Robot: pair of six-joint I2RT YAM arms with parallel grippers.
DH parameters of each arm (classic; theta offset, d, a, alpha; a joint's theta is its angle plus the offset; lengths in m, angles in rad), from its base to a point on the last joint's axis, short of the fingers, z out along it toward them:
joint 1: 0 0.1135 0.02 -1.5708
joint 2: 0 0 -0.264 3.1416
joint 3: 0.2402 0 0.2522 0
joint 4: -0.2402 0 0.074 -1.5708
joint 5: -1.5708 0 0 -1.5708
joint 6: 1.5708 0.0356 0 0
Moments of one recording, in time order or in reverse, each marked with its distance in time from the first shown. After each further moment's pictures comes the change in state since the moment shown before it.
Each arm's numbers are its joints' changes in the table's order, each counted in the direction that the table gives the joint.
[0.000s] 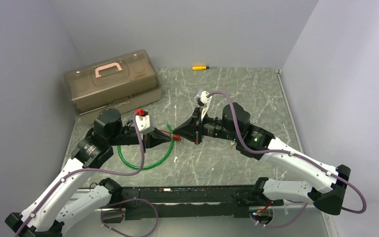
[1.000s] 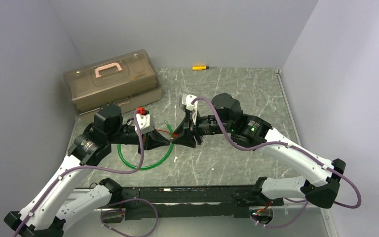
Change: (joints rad) left arm 0.008 0.045 0.107 -0.175 -0.082 0.033; right arm -0.010 0.116 0.213 -0.304 0.209 -0.320
